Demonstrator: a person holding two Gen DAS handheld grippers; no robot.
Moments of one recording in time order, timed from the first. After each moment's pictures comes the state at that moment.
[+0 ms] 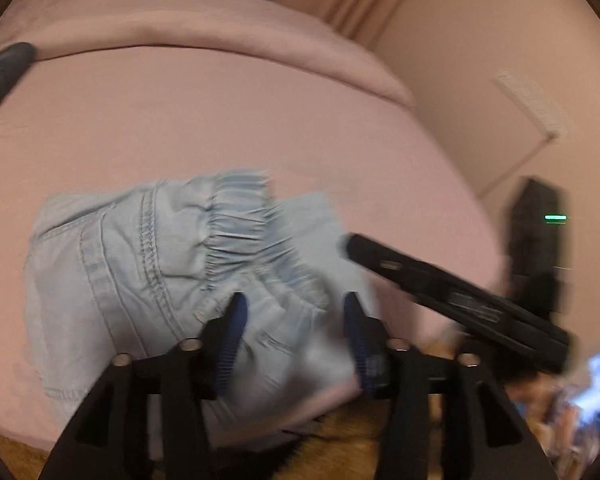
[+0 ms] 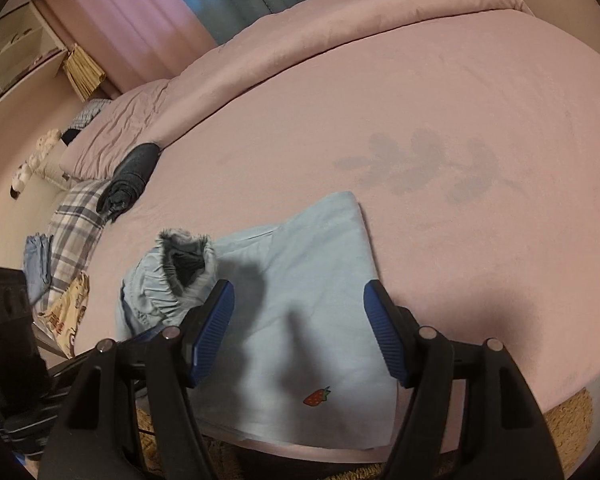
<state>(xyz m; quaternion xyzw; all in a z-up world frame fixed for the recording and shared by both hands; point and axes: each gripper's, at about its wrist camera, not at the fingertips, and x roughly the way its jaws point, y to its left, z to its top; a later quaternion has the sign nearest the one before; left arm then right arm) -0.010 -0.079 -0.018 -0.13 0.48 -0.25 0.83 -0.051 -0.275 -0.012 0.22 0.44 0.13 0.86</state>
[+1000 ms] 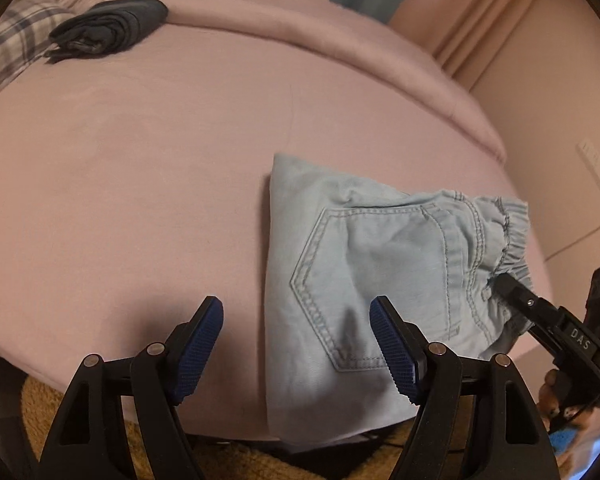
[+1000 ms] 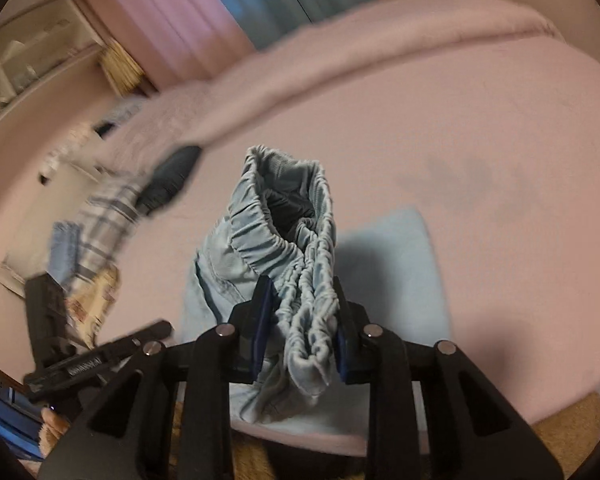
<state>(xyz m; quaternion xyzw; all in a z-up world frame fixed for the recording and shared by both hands) -0.030 0.013 -0.036 -0.16 0.50 -0.06 0.85 -0.062 -0.243 -0.001 0.20 0.45 0.16 0.86</state>
